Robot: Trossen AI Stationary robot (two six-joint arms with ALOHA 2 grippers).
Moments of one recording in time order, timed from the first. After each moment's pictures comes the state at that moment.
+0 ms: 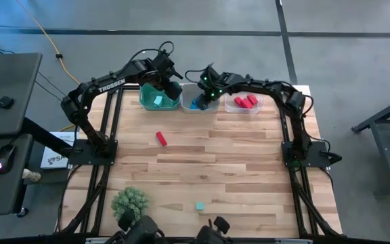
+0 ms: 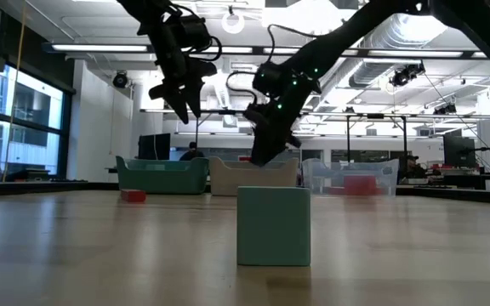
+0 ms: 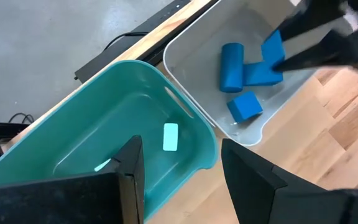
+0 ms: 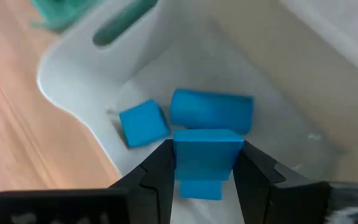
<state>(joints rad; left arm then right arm) 0.79 1.67 1.47 -0.87 -0.03 -0.18 -0.57 2.07 1.59 -0.52 -0.13 0.13</state>
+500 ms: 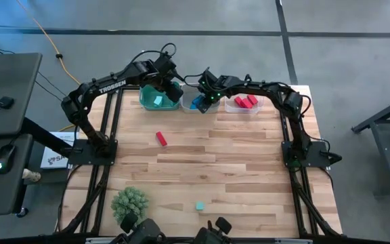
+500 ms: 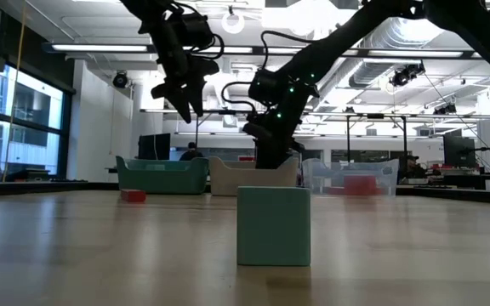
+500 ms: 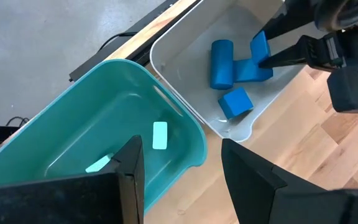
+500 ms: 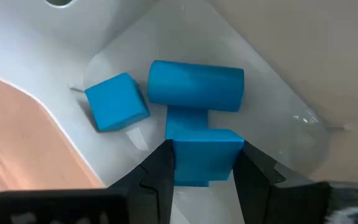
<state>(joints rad) 0.76 1.67 1.47 -0.87 -0.03 -0.18 -0.54 2.10 1.59 -0.56 -0.03 0.13</state>
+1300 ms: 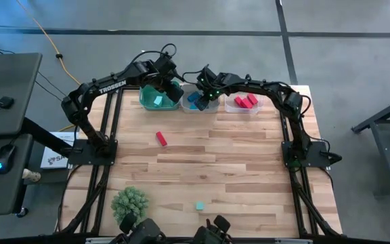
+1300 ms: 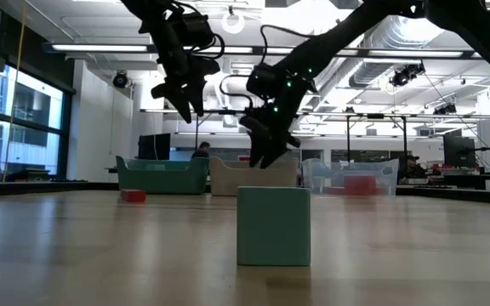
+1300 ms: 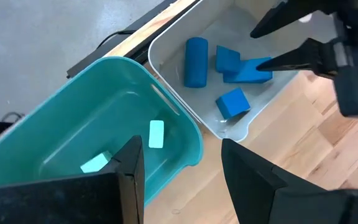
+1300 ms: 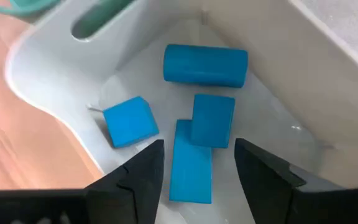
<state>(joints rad) 0.76 1.67 1.47 -0.87 -0.03 -0.21 -0.54 2.10 1.65 -0.58 -0.03 0.13</state>
